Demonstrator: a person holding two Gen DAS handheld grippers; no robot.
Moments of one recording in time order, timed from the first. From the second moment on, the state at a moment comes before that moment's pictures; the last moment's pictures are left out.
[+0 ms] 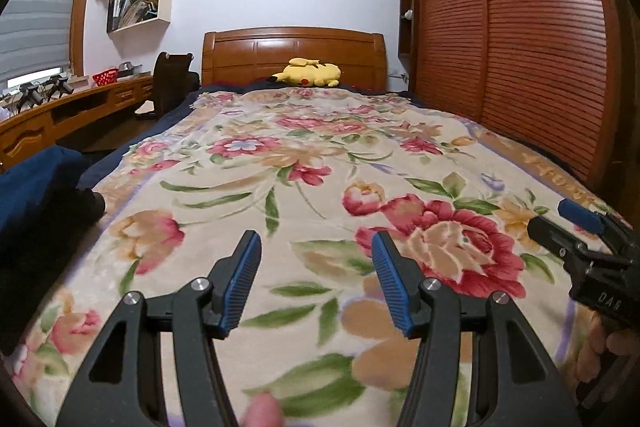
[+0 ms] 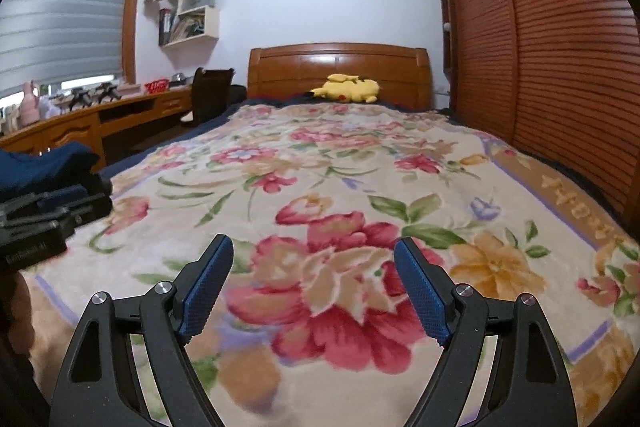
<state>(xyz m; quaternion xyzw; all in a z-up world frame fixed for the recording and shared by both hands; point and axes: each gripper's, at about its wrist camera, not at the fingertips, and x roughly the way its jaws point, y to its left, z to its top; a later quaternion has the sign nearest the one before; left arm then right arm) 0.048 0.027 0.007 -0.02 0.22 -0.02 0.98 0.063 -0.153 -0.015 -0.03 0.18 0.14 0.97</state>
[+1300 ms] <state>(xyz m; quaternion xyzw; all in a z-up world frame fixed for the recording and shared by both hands) 0.037 0.023 -0.010 0.00 0.21 -0.01 0.98 0.063 -0.147 -0.024 -0.03 0.16 0.13 0.98</state>
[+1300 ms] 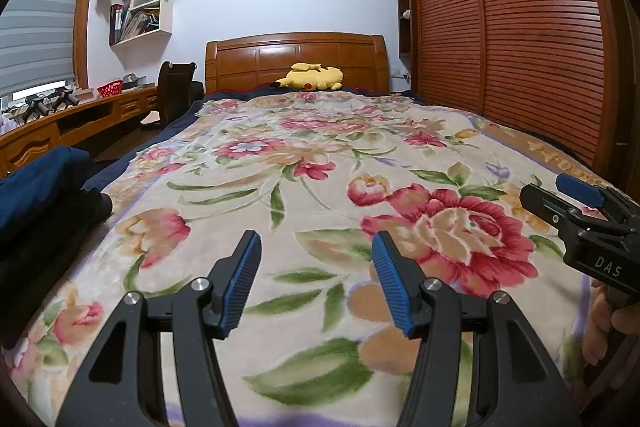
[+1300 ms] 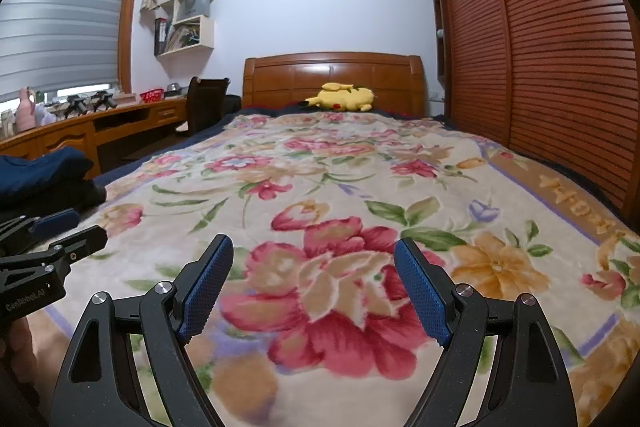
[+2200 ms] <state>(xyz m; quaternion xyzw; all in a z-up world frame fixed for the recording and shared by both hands) 0.037 0.027 -0.011 -0.01 0.20 0.00 0.98 0.063 -0.145 -0.026 -0.03 0.16 0.13 0.98</state>
